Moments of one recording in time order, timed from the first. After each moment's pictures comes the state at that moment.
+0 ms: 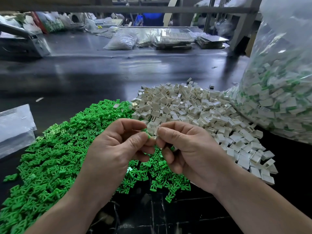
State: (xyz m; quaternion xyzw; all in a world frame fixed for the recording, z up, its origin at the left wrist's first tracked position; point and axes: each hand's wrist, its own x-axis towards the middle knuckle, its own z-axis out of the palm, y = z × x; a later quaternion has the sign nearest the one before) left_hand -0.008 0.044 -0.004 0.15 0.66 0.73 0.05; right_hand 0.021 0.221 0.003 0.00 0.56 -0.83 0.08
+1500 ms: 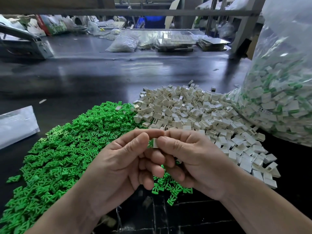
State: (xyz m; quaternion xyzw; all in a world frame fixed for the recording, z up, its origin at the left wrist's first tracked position) left_hand -0.002 0.041 0.008 0.16 0.43 0.83 0.33; right_hand 0.029 0.223 0.010 -0.09 0.63 -0.76 0.13
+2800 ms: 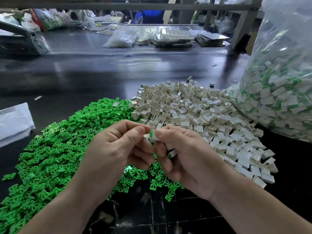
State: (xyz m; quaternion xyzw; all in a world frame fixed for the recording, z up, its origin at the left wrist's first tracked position) left_hand -0.007 0.044 0.003 0.13 0.67 0.72 0.10; right_hand 0.028 0.211 0.009 0.01 0.57 -0.81 0.13
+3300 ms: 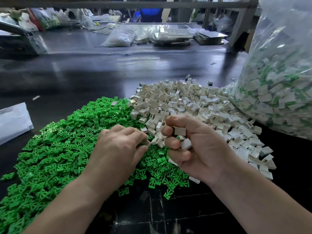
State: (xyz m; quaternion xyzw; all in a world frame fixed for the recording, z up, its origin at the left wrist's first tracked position) left_hand -0.029 0.041 -0.019 0.30 0.94 0.12 -0.13; right_hand 0.015 0.226 0.009 0.09 0.40 -0.90 0.13
